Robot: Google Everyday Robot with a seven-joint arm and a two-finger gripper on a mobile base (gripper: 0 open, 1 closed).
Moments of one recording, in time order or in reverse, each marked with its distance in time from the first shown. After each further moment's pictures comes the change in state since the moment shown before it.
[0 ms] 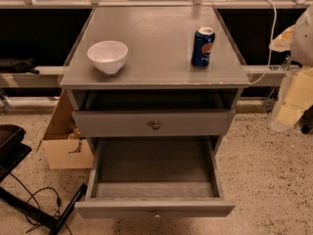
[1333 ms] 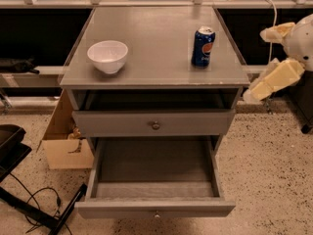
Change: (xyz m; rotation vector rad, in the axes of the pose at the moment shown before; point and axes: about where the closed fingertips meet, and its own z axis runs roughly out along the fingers) arm -0.023 -0.070 0.038 0.083 -0.482 0.116
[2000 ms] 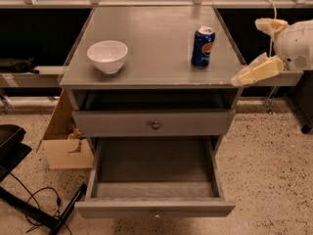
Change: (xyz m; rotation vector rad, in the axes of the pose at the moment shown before) arm 0.002 -0.066 0.034 0.146 -0.319 -0.040
